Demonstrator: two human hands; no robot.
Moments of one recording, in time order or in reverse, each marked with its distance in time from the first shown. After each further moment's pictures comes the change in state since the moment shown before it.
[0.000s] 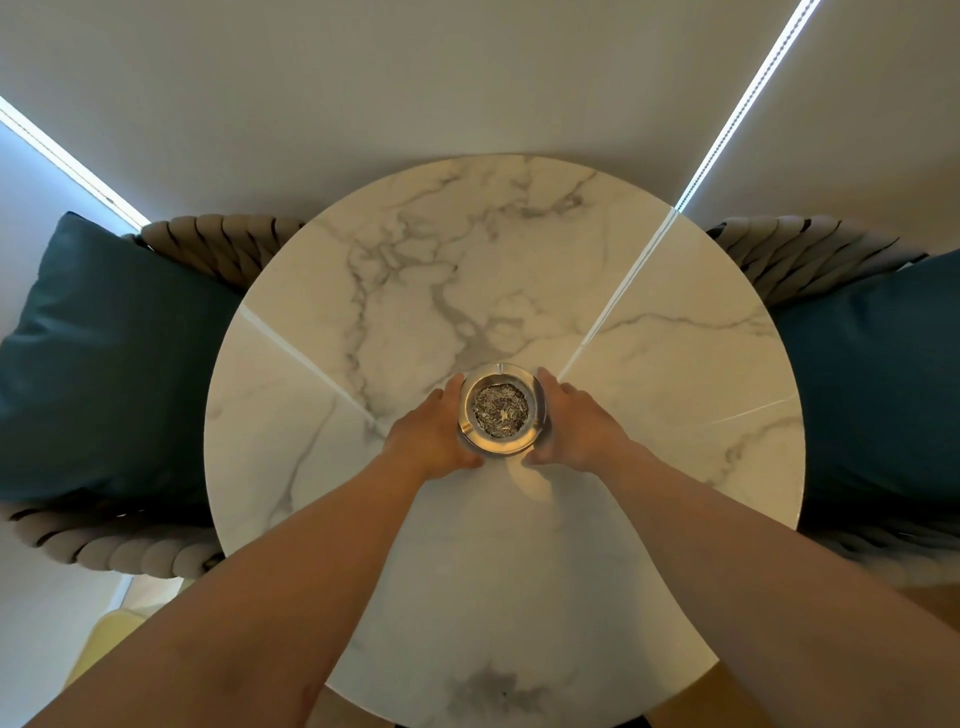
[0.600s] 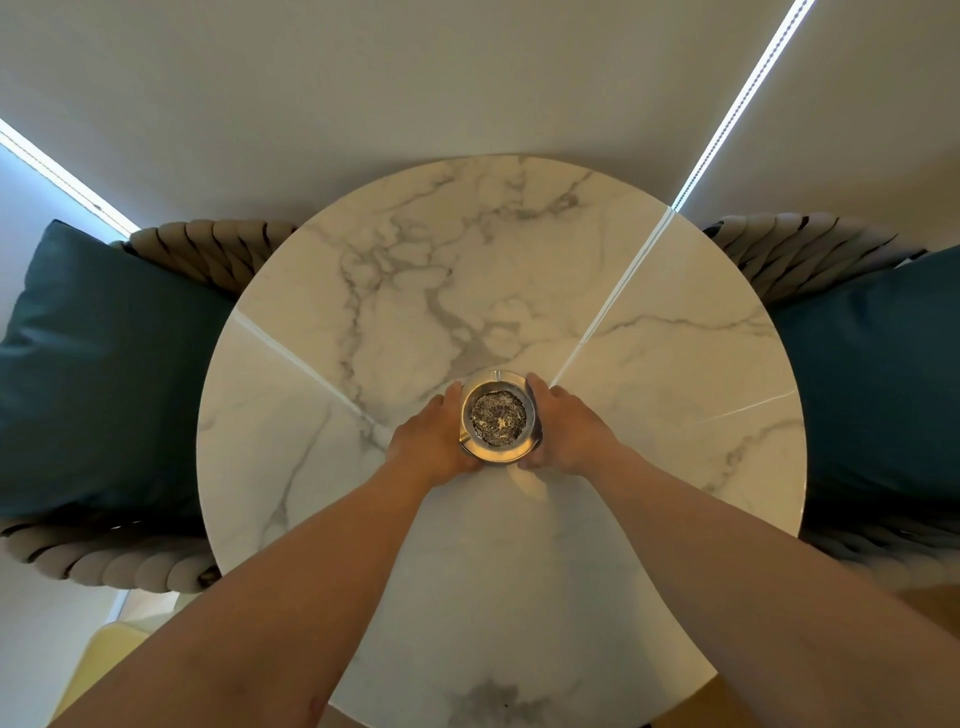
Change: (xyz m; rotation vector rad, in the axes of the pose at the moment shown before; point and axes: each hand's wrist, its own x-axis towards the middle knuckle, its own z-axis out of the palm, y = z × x) left_hand 0.007 0.008 0.003 0.028 0.014 -0.028; right_hand 0.013 -0.002 0.005 -0.002 -0.007 -0.007
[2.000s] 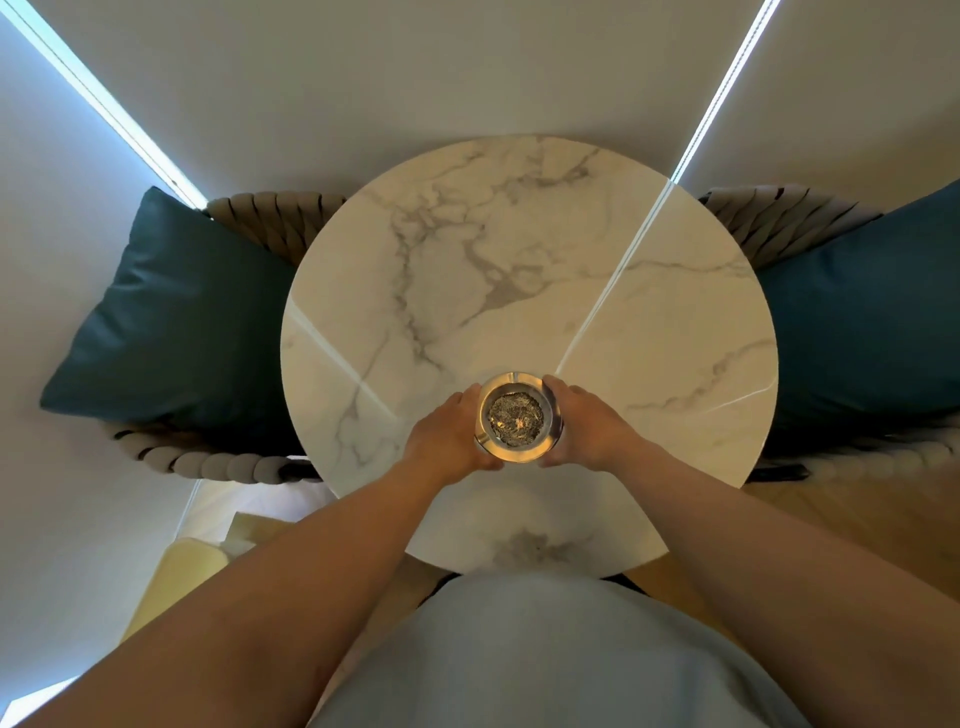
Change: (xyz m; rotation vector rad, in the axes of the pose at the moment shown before) left_hand -0.161 -0.030 0.019 -0.077 0.048 0.109; right_hand -0.137 -0.034 0.060 0.077 0.042 -0.090
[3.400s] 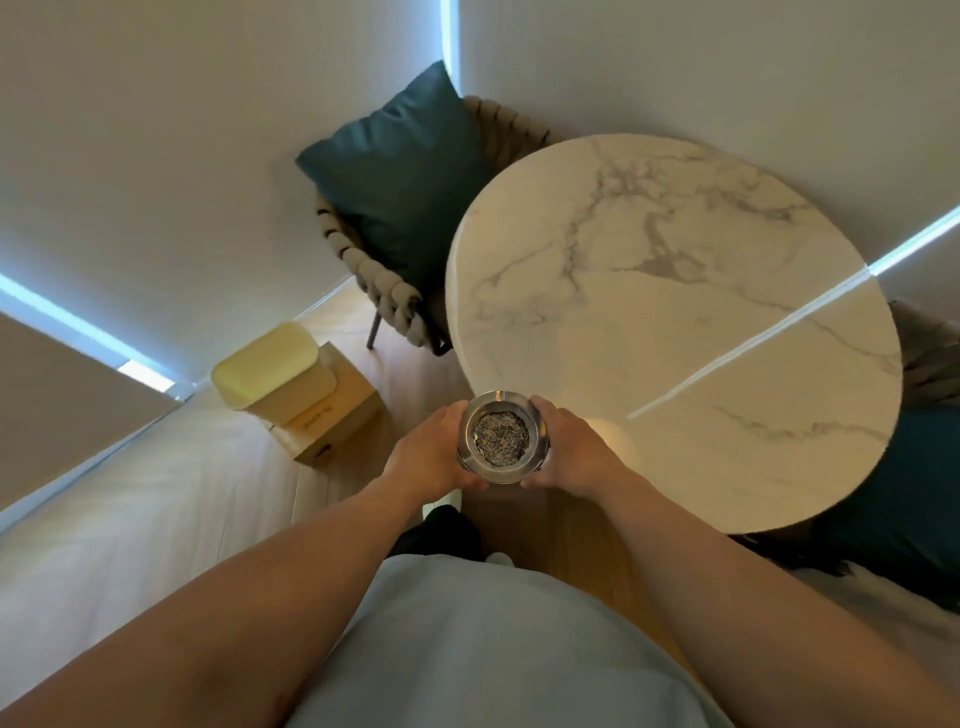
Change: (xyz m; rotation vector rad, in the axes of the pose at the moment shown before) left_hand -0.224 -0.049 0.121 -0.378 0.338 -0.290; right_hand -0.116 -0.047 0.110 -0.215 -0.254 -0.375
